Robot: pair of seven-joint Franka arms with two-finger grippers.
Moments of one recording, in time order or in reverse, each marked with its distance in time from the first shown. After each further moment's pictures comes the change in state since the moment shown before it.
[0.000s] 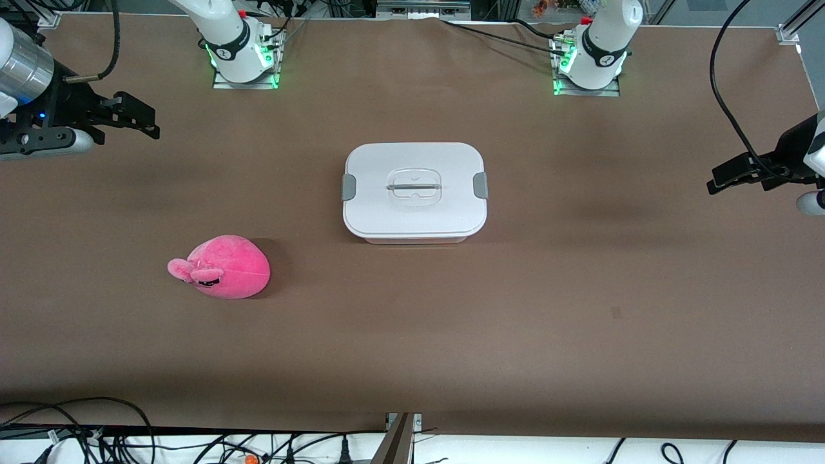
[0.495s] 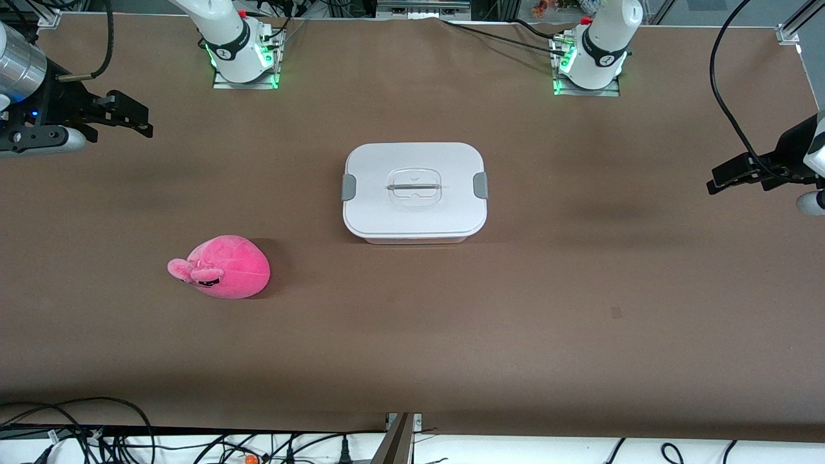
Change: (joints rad) left arm 0.000 0.001 0.000 0.000 0.000 0.000 0.000; right arm -0.009 -0.009 -0.004 -0.014 -0.019 -0.001 -0.013
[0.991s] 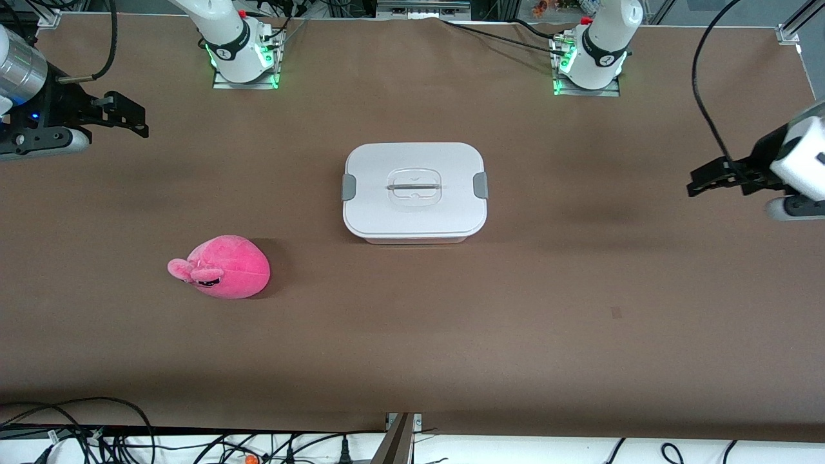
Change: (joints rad) left arm -0.076 0.034 -0.006 0.000 0.000 -0.005 0.000; right arm -0.001 0.006 0.000 0.000 -0.035 -0.008 -0.054
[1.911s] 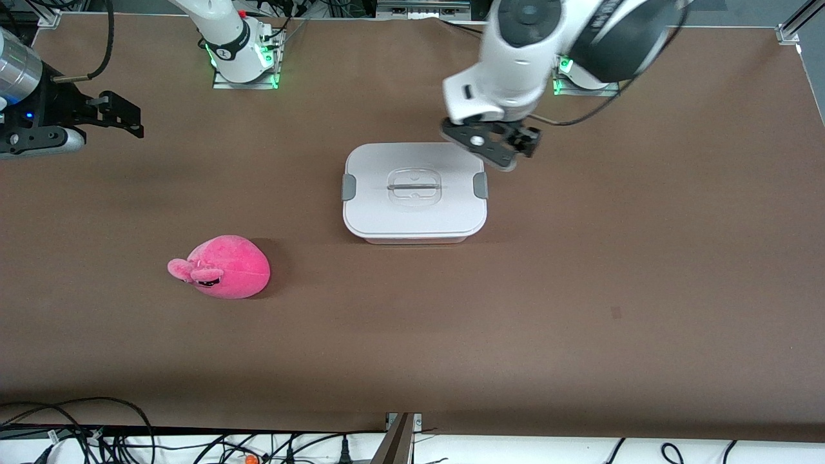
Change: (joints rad) left arm -0.633 0.146 -0.026 0.047 -0.001 0.030 0.008; right arm -0.004 0.001 -0.002 0.006 -0.012 0.000 -0.005
